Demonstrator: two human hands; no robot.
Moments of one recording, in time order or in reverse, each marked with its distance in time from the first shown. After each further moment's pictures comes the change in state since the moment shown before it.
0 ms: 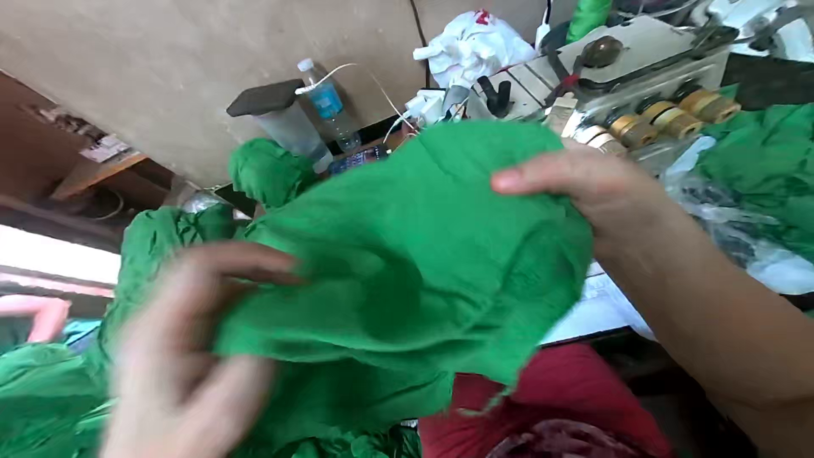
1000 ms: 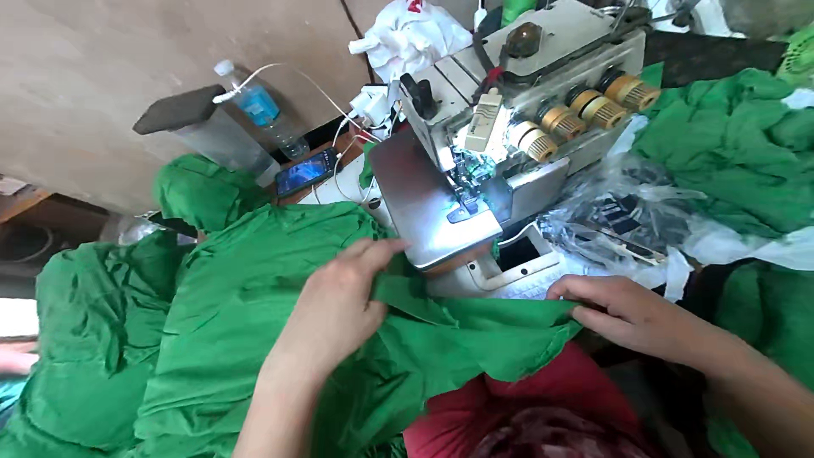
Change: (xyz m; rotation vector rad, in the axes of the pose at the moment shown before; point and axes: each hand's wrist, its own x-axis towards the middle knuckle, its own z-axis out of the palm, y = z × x) left_hand 0.073 -0.024 0.134 0.234 -0.384 0.137; right_hand -0.161 0.117 -0.120 -1.058 0.078 0.017
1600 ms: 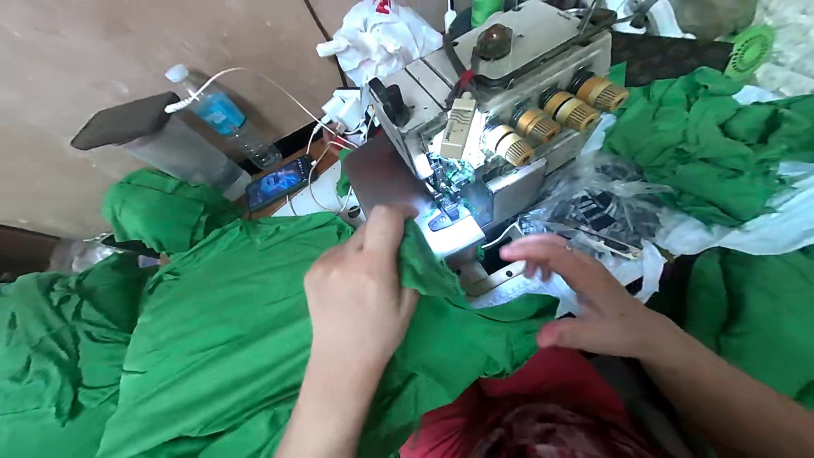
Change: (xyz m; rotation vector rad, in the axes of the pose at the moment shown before) left_hand 0.039 0.055 0.011 0.146 0.544 0.088; right_hand 0.039 -0.039 0.009 0.049 0.331 -0.182
